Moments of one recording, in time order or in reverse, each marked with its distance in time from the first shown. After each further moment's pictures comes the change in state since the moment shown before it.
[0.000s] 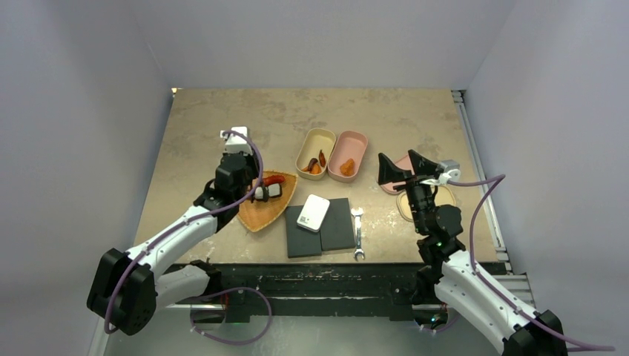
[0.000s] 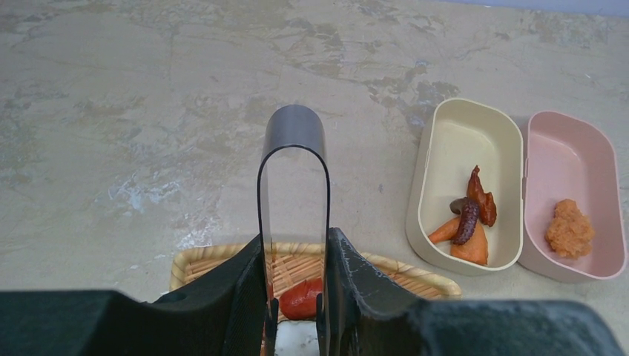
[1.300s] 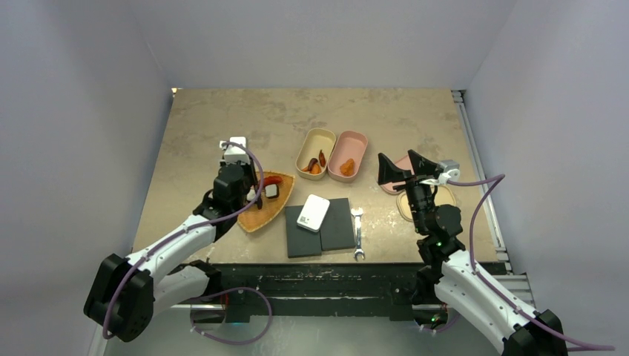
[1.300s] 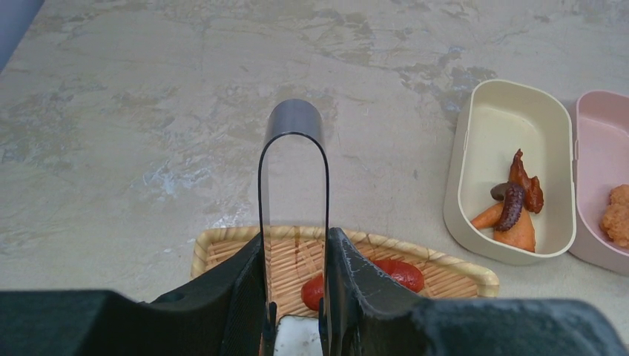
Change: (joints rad) left arm 0.000 -0.050 -0.104 0.061 -0.055 0.066; right arm 0.000 0.005 -0.001 0.001 0.000 0.000
